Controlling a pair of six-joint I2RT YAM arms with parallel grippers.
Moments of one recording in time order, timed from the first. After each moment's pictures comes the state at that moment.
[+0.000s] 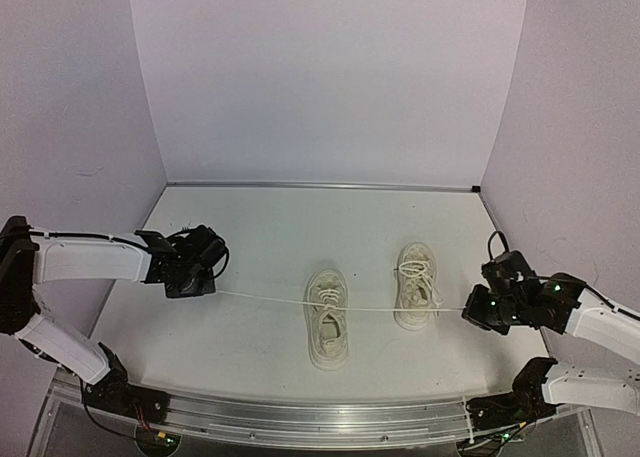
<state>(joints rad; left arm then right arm) -0.74 1.41 0.79 -0.58 -0.55 -0.89 0.63 0.81 0.53 -0.71 0.24 0.98</state>
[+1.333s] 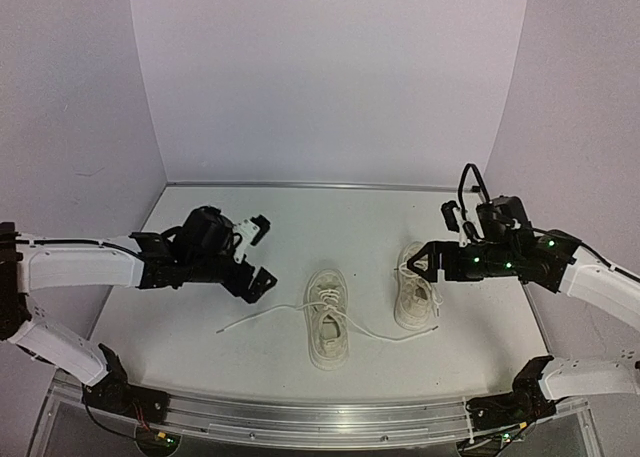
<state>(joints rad) -0.83 1.33 0.82 -0.18 -0.10 -0.09 0.63 1.03 0.82 -0.52 -0.09 0.47</state>
